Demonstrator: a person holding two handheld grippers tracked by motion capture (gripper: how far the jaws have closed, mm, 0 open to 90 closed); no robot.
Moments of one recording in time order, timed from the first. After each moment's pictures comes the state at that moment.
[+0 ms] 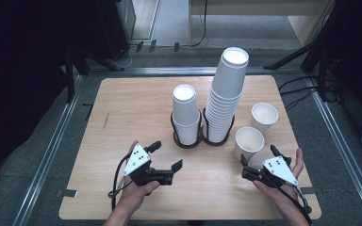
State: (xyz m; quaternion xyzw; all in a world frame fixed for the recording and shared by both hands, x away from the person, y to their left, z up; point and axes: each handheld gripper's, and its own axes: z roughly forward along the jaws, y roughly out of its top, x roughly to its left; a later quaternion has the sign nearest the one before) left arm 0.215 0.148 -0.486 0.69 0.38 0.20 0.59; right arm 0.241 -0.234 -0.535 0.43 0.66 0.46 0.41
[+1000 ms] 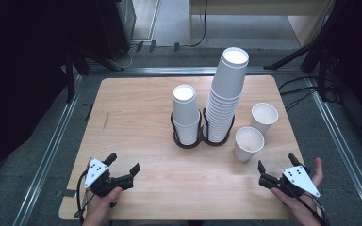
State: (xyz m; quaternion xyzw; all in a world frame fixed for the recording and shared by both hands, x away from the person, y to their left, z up) left arm 0.188 0.249 -0.524 0.64 0.50 0.27 0.52; right arm 0.221 -0.281 -0.540 0.46 0.64 0.45 0.42
